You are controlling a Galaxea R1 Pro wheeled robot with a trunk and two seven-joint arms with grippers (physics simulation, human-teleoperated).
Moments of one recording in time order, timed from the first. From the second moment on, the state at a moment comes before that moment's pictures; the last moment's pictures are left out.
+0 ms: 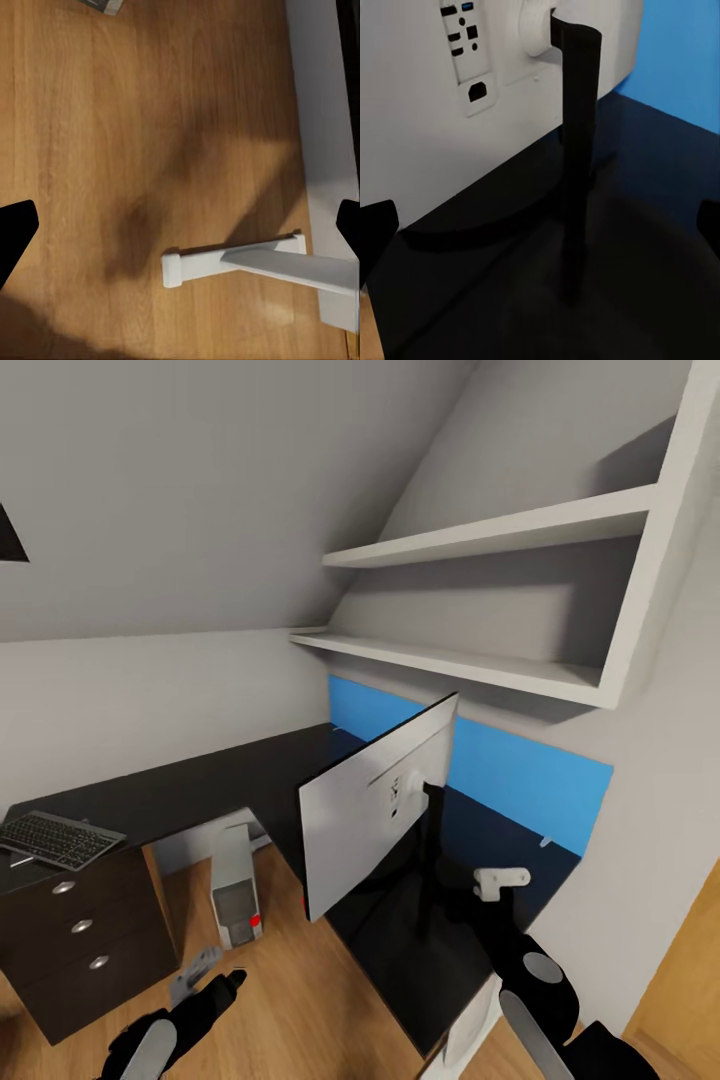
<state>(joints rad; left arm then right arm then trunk) -0.15 0.08 -0.02 -1.16 0.91 0.43 0.36 -0.22 -0.20 0.43 -1.61 -0.42 0.36 -0.41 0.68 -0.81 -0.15</state>
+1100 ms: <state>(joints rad) -0.53 0.06 -0.02 -0.85 0.92 0.52 0.30 -0.25 -0.21 0.43 -1.62 -0.41 0.36 -0.41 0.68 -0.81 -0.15</state>
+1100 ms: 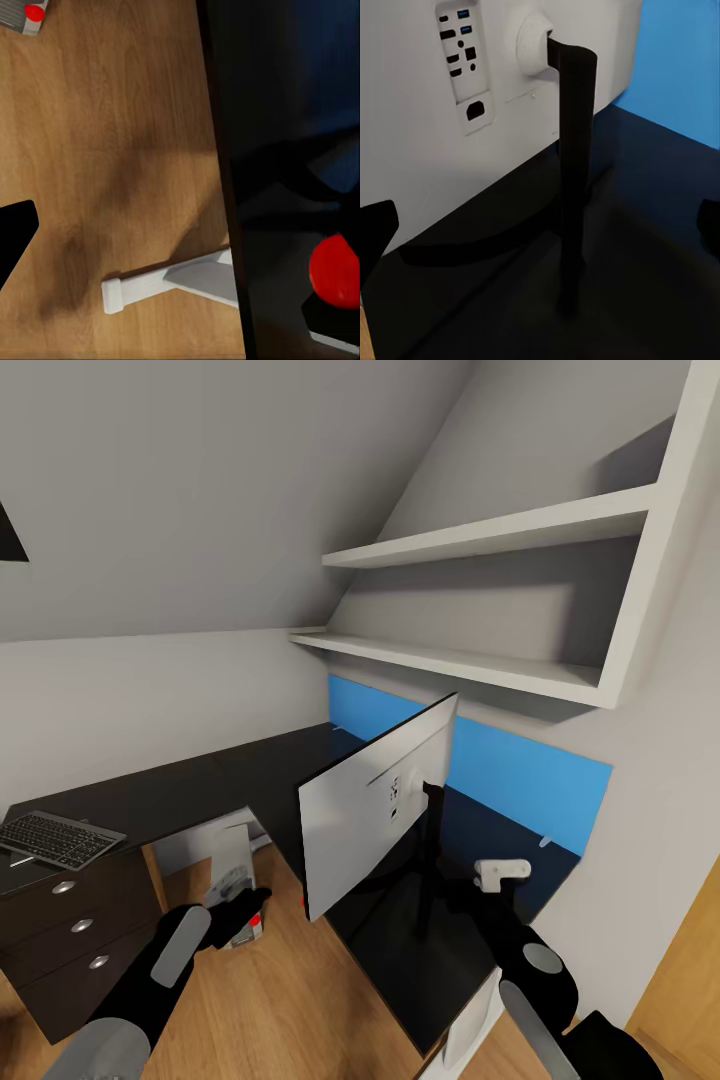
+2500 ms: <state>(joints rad) -0.76 0.02 -0.01 -0.52 1.01 0.53 0.24 -0.26 -0.23 0.40 -1.62 -0.41 0.37 -0.41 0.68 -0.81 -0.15</state>
